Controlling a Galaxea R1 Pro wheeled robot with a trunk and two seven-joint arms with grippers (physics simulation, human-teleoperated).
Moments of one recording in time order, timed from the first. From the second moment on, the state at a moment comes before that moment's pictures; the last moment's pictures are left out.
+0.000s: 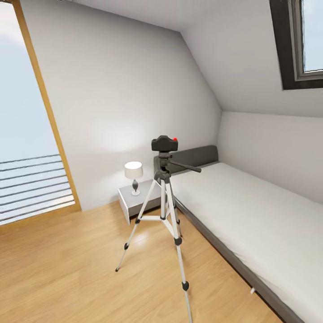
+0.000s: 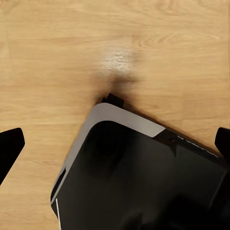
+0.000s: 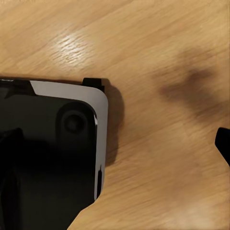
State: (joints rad) left arm -0.26 0.06 -0.13 -0.02 0.60 0.03 0.07; right arm -0.26 -0.17 -0.14 0.03 0.22 0.02 0.17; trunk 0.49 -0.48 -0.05
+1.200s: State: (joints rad) left arm -0.26 0.06 -0.13 -0.02 0.60 0.03 0.07; right arm -0.25 -0.17 -0.14 0.03 0.22 0.02 0.15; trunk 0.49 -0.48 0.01
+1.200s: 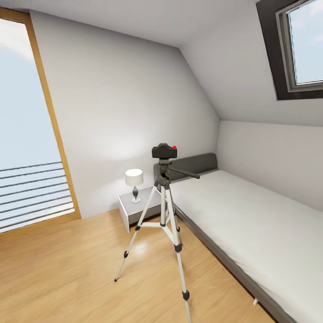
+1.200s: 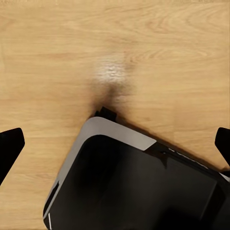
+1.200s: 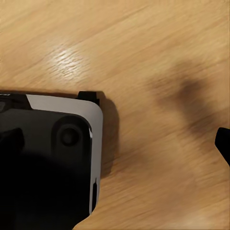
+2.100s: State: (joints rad) left arm -0.26 0.06 -0.13 -0.02 0.60 0.03 0.07; right arm -0.25 -0.17 -0.14 0.03 0.22 0.01 0.15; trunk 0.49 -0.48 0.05
